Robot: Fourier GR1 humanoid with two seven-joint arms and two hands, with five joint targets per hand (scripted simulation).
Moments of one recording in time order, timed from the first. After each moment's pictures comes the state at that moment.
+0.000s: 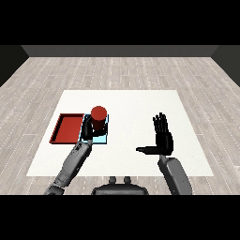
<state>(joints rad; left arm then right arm) -0.37 0.18 -0.32 -1.34 0.29 0.58 -0.34 -0.05 -0.20 0.27 -1.87 -0.33 -0.26 -0.23</state>
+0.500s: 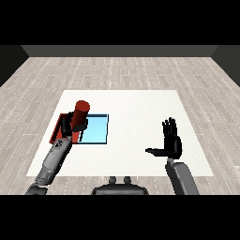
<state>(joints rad) -0.37 0.41 -0.18 -1.21 0.23 0.53 -0.24 0.05 -0.24 0.17 -1.86 -0.38 -0.21 -0.25</state>
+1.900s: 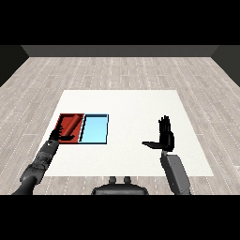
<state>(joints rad) -0.68 0.50 -0.17 -0.11 0.02 0.30 -0.12 -0.08 -0.17 0.11 -1.56 -0.36 -0.16 -0.37</state>
